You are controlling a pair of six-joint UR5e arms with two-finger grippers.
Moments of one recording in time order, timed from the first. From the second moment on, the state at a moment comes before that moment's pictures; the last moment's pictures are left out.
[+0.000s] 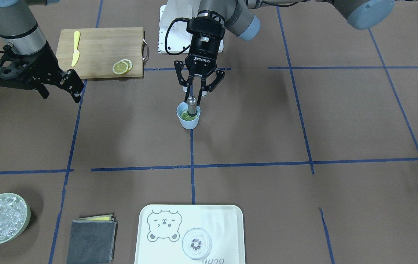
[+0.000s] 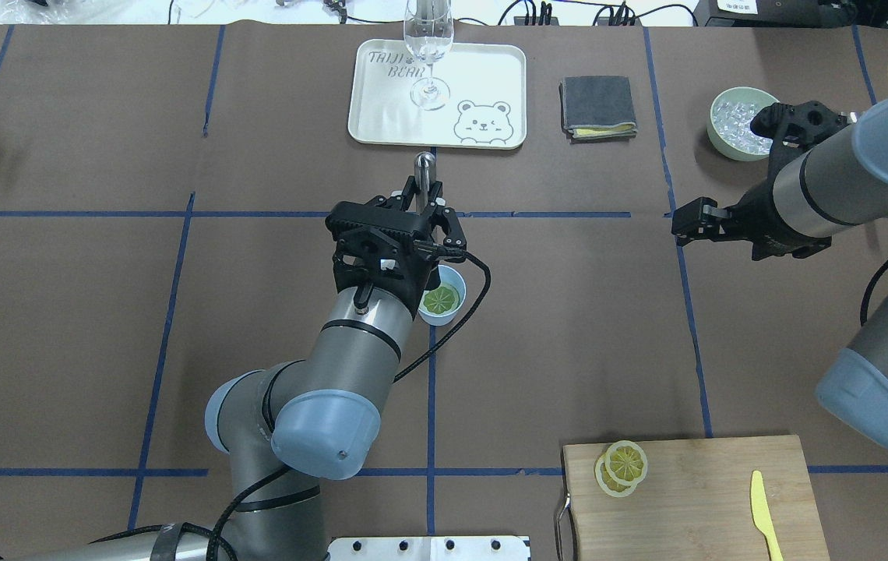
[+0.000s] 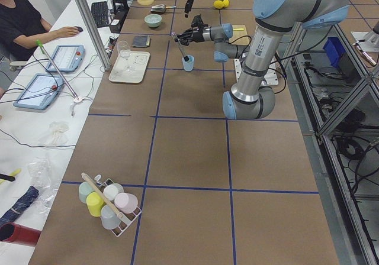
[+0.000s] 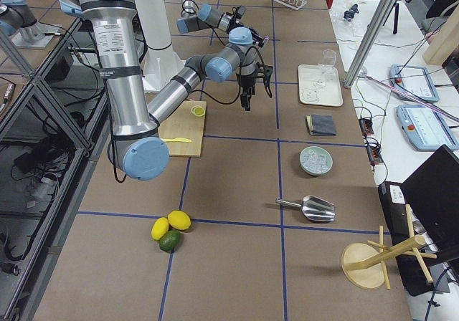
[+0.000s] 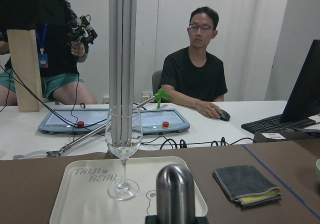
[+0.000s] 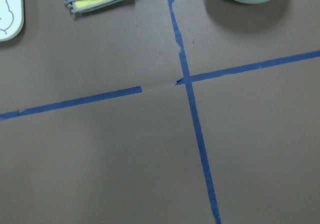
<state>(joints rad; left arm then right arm) -0.24 -2.25 -1.63 -2.30 -0.65 -0.89 0.81 -1.39 2.13 -1.61 1.95 1.19</state>
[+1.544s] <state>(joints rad) -0.22 -2.25 -1.69 -2.33 -0.66 -0.78 0.80 -1.39 2.12 -1.61 1.95 1.19</state>
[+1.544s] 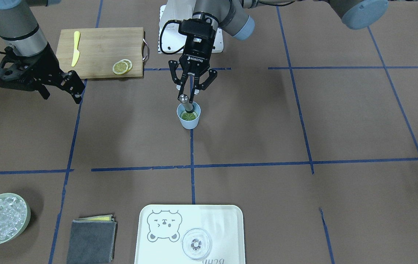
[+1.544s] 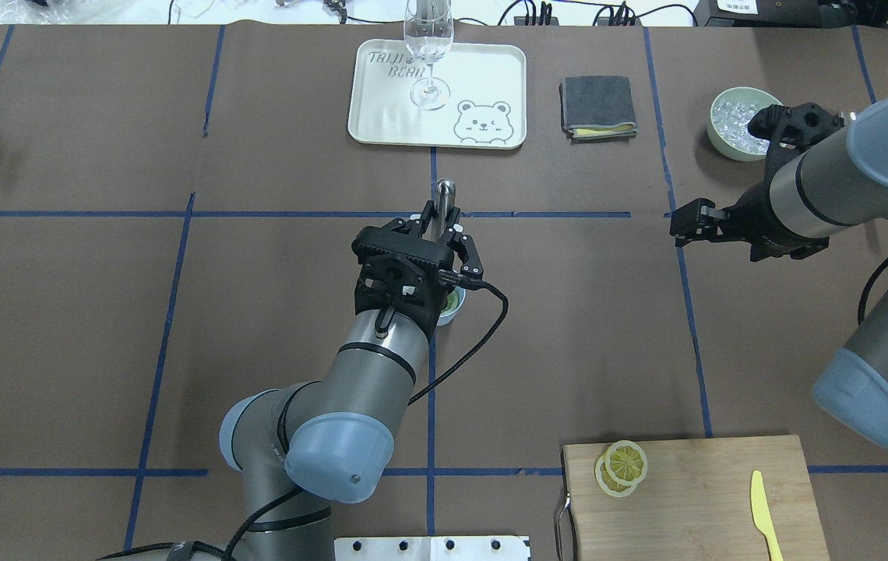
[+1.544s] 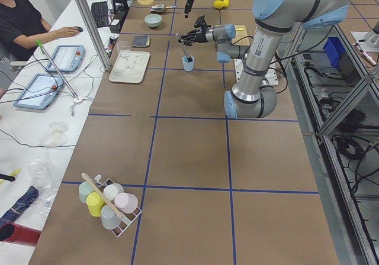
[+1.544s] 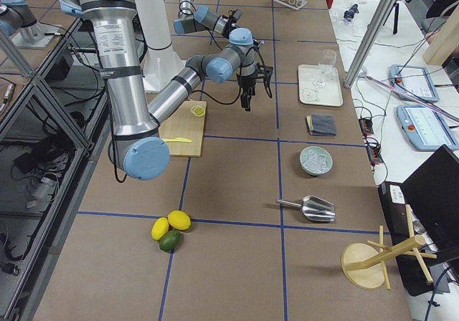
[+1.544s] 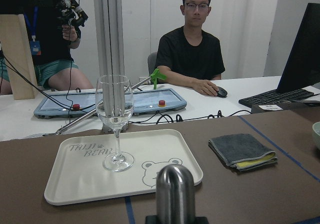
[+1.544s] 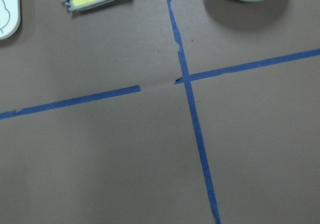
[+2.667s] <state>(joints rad) -0.66 -1.97 -1.87 -2.13 -1.28 -0.72 0.80 -1.39 2.12 -1.61 1.94 1.19</state>
